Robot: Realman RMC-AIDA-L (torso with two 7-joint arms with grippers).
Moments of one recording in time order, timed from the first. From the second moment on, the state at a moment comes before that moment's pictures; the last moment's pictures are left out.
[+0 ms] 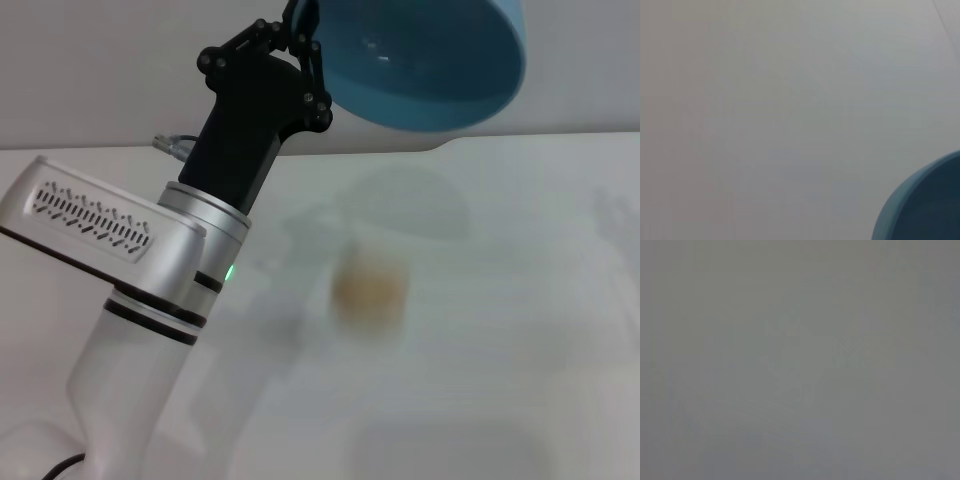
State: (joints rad) left arm -0.49 -2.08 2.61 0.77 -1.00 1.26 0.41; right arm -0.12 2.07 -1.69 -1.36 -0.11 -0.24 1.19
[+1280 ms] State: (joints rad) left arm -0.64 -2.06 1.71 0.93 -0.69 -0.17 0.34; right arm 0.10 1.92 -2.03 -1.36 -0.31 -0.09 1.19
